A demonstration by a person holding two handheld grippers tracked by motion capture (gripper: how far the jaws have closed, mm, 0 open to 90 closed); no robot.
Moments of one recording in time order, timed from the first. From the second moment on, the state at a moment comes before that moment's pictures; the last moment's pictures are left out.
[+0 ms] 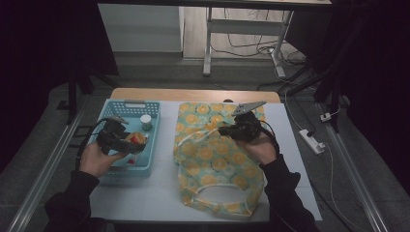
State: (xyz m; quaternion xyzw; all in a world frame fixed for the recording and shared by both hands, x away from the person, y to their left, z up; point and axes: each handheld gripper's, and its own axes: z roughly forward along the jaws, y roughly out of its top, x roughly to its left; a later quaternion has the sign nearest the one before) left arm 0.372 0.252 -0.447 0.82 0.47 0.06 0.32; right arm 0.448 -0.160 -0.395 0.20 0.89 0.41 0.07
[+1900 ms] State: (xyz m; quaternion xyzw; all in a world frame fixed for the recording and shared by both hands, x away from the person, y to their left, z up) left arm 0.351 0.100 -0.441 0.89 0.30 0.01 0.36; right arm 0.448 -0.156 -0.401 0.20 0.89 0.41 0.07
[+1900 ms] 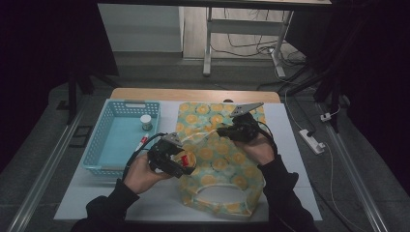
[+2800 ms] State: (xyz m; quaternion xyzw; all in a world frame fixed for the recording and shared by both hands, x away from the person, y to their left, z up) left arm 0.390 0.042 -0.473 0.90 0.26 0.00 0.35; right arm 0.452 -0.153 -0.409 0.21 0.89 0.41 0.08
